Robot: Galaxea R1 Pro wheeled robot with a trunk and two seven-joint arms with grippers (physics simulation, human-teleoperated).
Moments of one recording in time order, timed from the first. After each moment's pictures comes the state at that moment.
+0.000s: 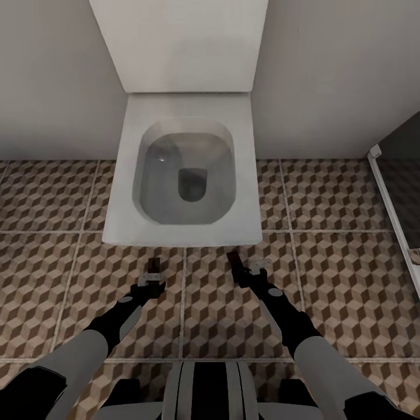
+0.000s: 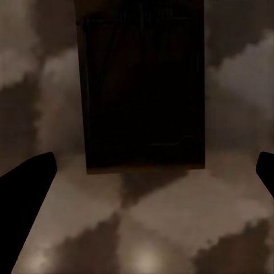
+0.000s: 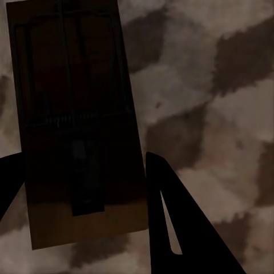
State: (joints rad) left arm -0.85 0.05 -0.33 -0.36 0.37 0.00 0.04; right arm -0.77 0.06 0.19 -0.65 -0.03 0.05 0.05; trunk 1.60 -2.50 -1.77
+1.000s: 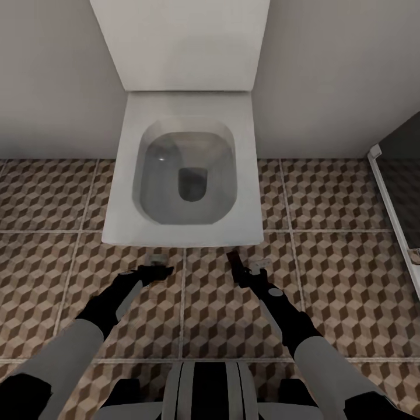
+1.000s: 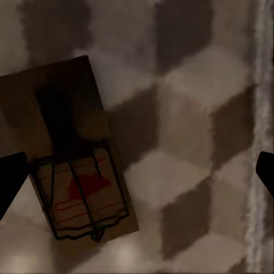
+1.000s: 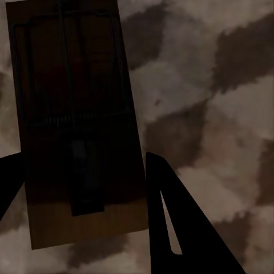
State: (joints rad) left arm -0.85 0.09 -0.34 -0.71 0.38 0.37 -0.01; right arm -0.77 0.06 0.19 -0.65 -0.03 0.05 0.05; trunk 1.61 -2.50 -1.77
